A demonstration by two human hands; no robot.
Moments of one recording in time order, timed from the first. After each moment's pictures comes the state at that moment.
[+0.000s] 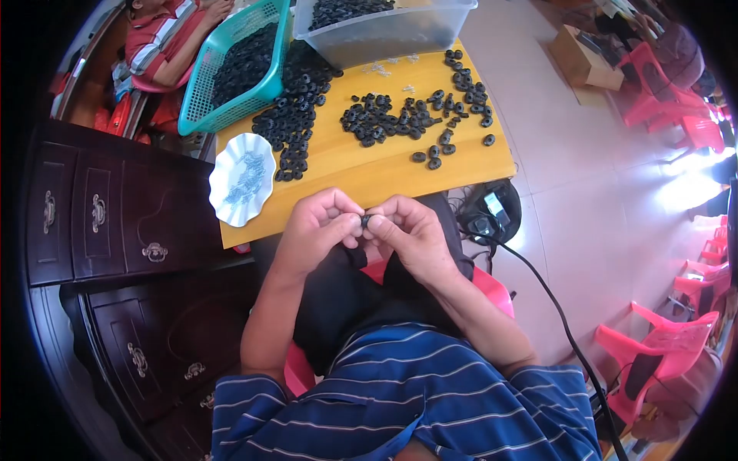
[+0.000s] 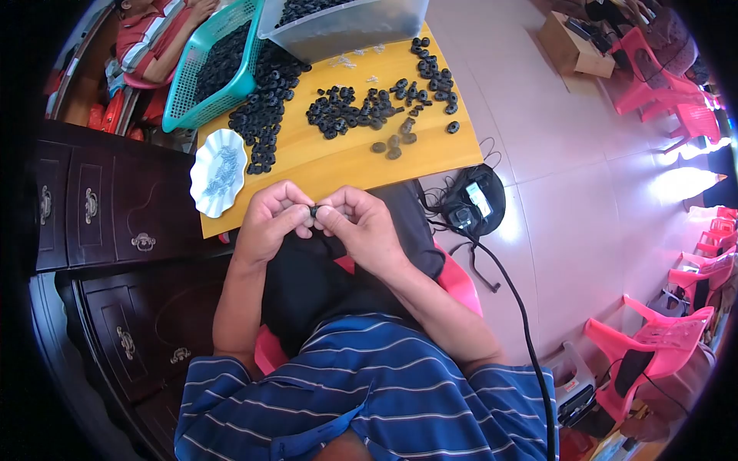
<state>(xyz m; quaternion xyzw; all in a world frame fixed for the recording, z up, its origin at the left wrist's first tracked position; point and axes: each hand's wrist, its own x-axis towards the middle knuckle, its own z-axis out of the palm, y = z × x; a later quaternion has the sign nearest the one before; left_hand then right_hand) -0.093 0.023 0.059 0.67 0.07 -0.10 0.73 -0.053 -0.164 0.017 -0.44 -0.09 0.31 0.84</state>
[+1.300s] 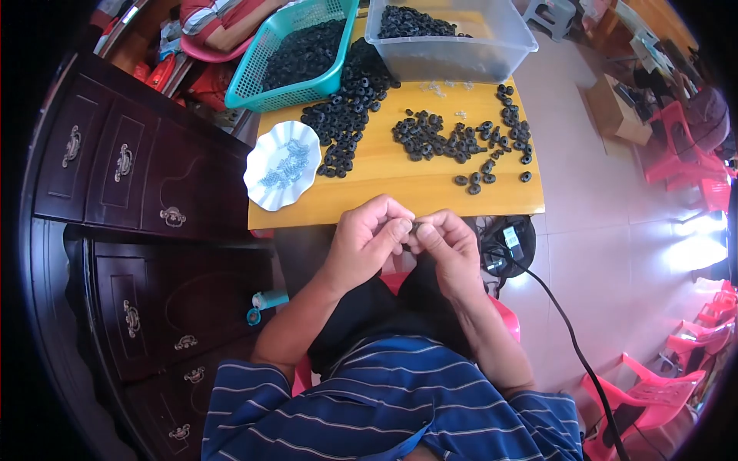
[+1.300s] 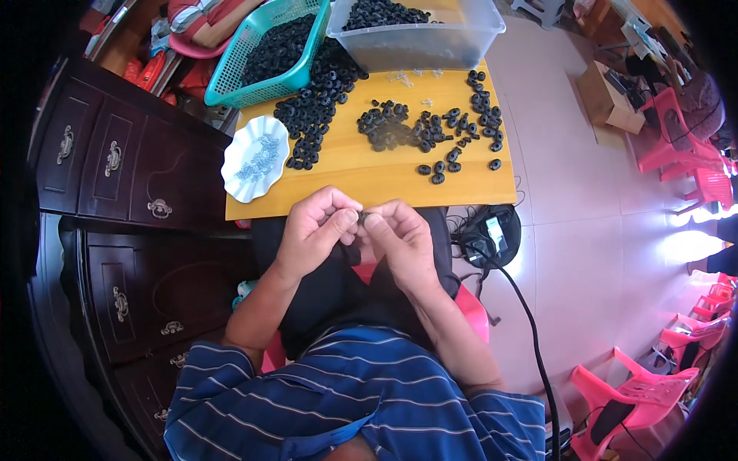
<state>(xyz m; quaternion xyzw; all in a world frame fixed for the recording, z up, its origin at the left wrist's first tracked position) -0.104 -0.006 0.069 0.73 0.05 0.06 0.68 -0.053 -0.165 0.018 -0.40 -0.10 0.29 0.86</state>
